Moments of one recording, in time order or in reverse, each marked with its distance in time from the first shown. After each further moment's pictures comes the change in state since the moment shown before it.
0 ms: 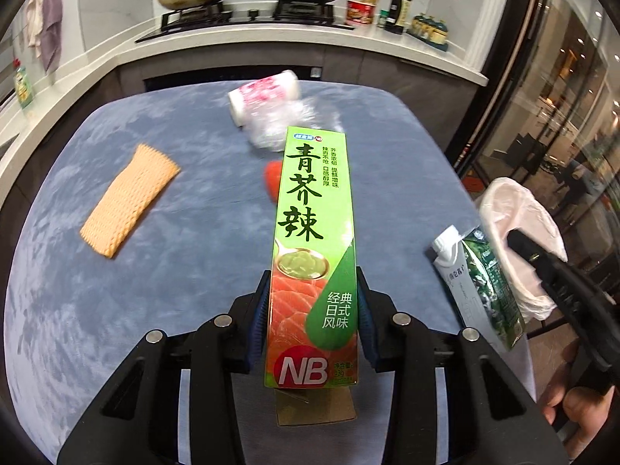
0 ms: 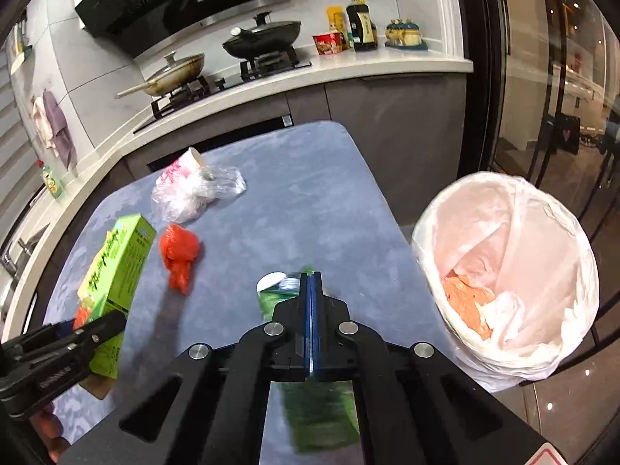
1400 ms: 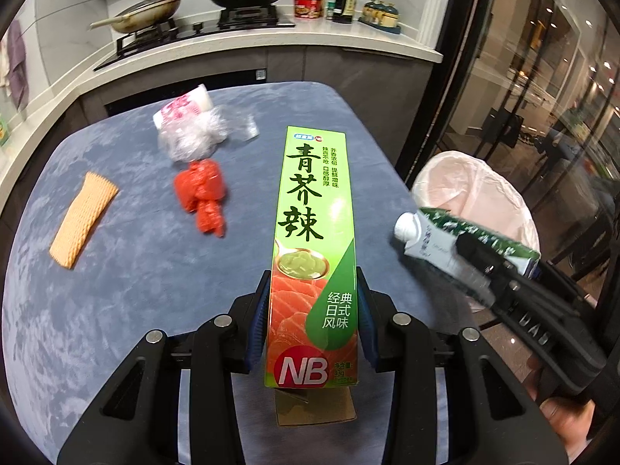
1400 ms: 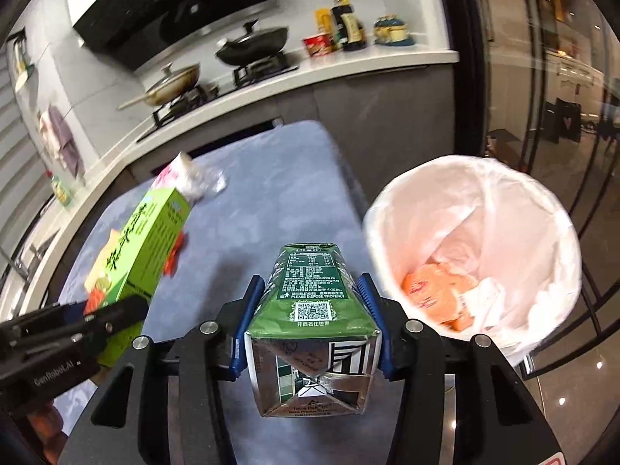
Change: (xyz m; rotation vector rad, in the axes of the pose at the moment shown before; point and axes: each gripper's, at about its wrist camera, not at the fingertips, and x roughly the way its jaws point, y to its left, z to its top) left arm -0.009 -0.092 -0.007 0.121 0.010 -0.048; right arm -0.034 -0.060 -0.014 0.050 -0.041 0.027
